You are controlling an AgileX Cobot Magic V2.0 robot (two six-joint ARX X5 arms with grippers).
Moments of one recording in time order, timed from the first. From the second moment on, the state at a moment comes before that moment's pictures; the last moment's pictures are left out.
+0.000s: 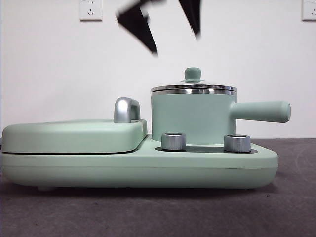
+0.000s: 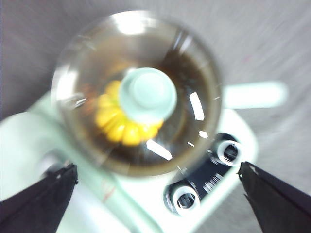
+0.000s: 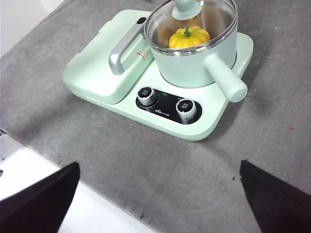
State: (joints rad) left arm -0.71 1.99 2.33 -1.35 0.12 0.01; right arm 0.55 0.34 0.98 -1.16 -0.16 0.28
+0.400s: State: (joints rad) left arm -0.70 1.31 1.66 -1.34 0.12 0.00; right arm 0.55 0.34 0.98 -1.16 -0.16 0.23
